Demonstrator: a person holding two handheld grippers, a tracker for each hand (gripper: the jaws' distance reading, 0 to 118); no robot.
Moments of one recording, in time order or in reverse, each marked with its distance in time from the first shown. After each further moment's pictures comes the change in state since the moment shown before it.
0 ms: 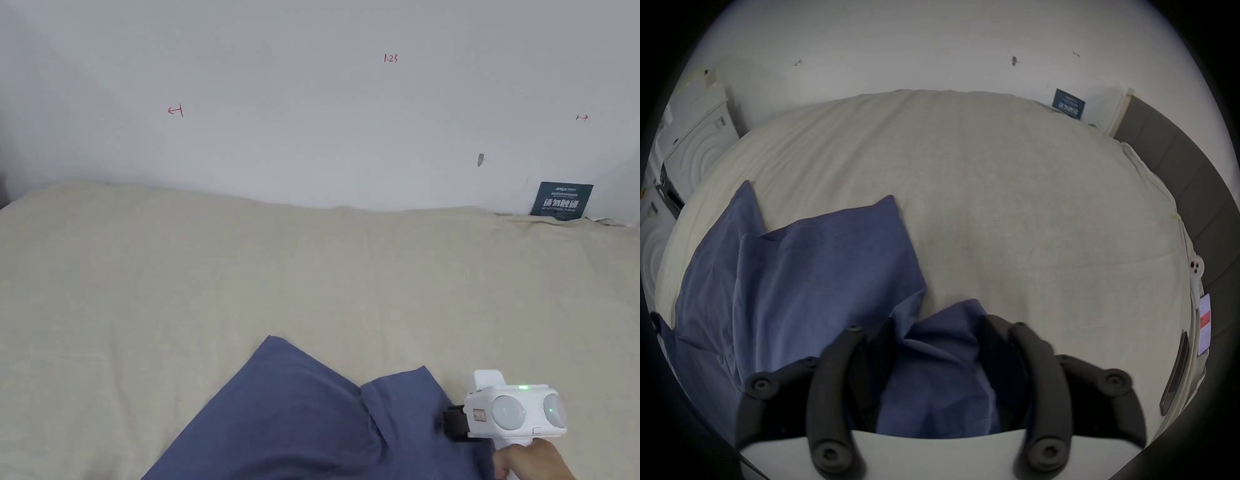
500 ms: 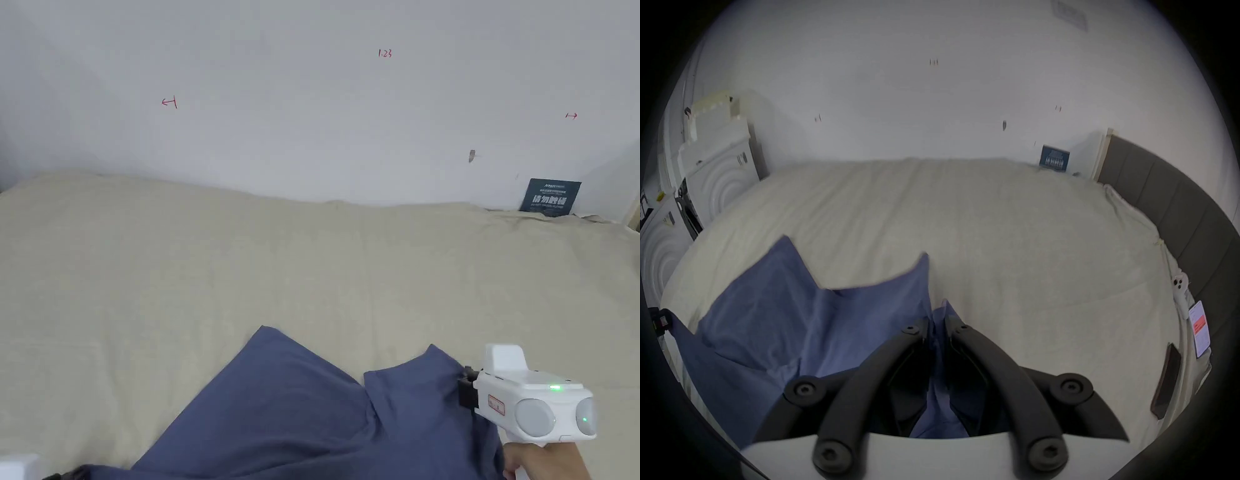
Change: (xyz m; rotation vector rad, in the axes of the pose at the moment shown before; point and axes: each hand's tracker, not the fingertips) left arm -0.014 0.011 0.002 0.056 -0.016 0.002; right arm 0.000 -0.010 0.096 0.317 0.002 -0.026
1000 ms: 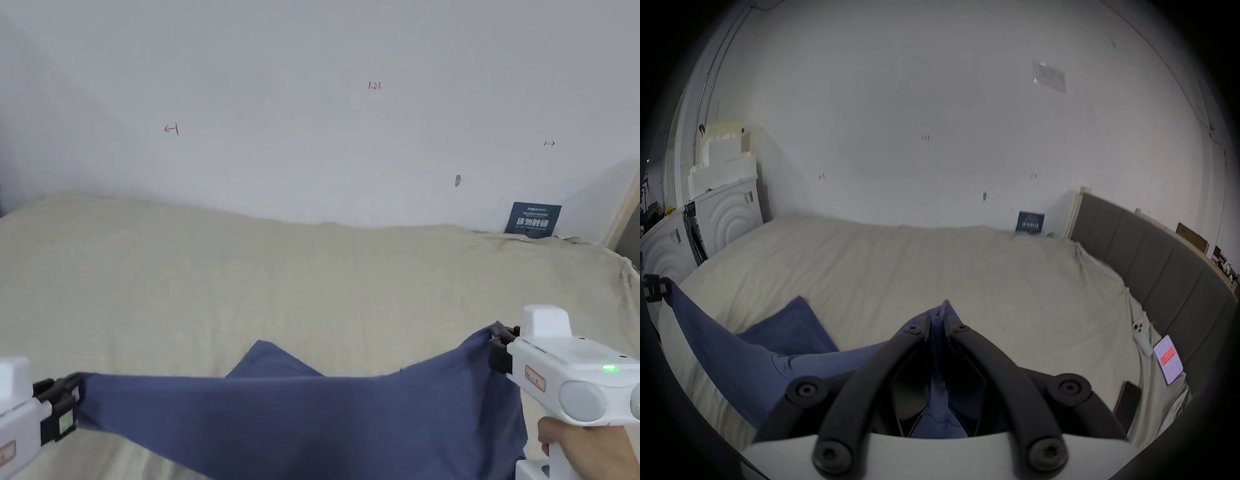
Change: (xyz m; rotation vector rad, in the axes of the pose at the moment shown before) left arm 0.000 0.089 0.046 0.215 -0.023 -0.056; right arm 0.015 0.054 0.105 0.240 -0.062 0.022
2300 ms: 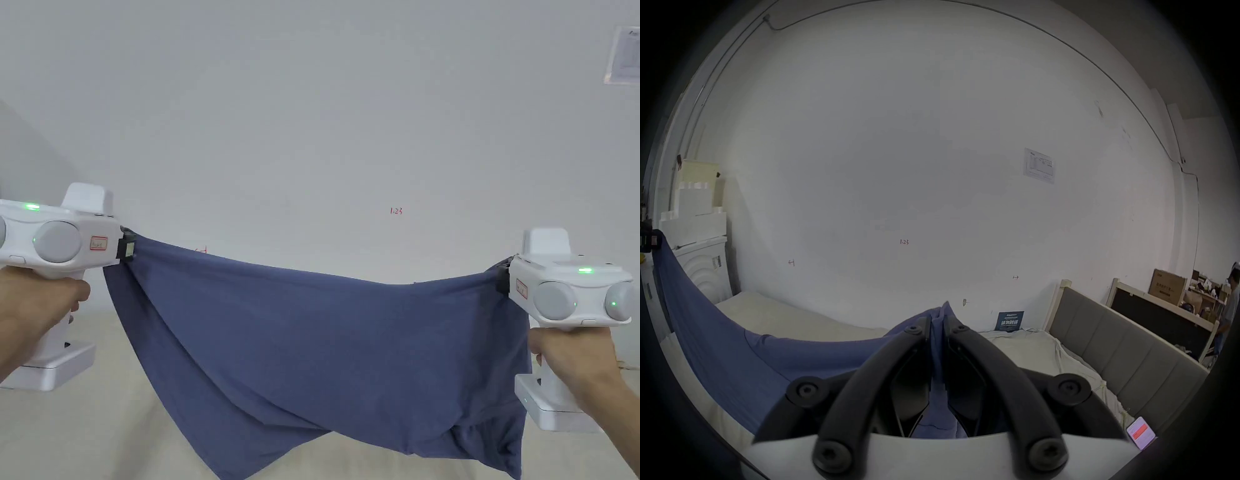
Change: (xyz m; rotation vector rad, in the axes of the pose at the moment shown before) left arm 0.005 0.317 -0.085 0.226 0.140 -0.155; right arm -0.031 0.261 -0.071 0.269 -0.159 0.009
